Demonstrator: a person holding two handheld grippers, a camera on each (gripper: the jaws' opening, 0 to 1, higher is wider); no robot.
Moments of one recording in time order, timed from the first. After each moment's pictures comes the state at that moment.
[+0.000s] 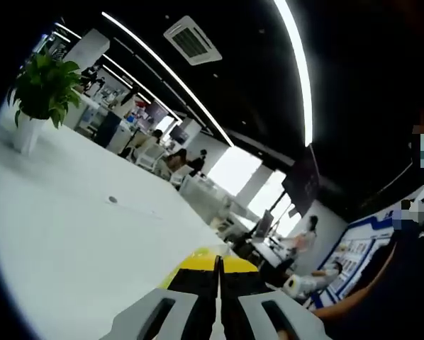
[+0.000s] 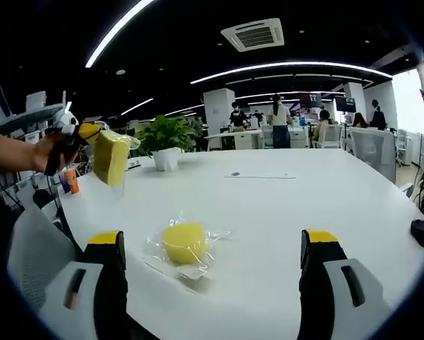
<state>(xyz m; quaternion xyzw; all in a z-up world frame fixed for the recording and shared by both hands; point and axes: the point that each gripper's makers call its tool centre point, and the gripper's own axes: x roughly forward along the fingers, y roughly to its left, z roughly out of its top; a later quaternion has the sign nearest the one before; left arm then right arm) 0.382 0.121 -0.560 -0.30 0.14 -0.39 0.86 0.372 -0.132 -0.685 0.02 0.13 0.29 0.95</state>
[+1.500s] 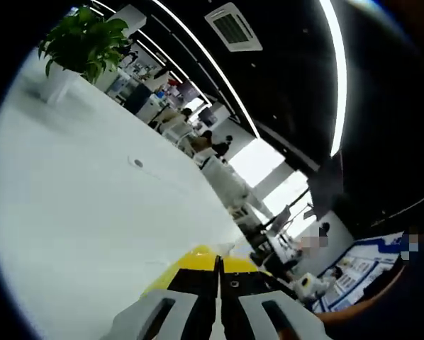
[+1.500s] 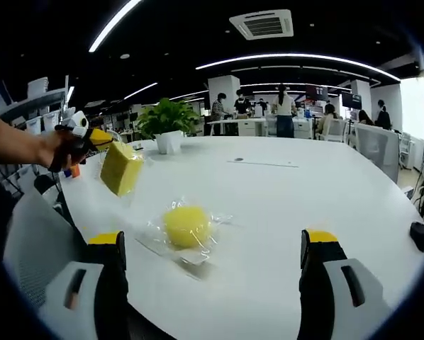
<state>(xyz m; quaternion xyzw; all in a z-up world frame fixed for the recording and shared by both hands) 0.395 0.125 -0.629 -0.36 0.23 -0.33 0.84 0.366 -0.127 -0.706 0.00 0.17 0.30 0.94</state>
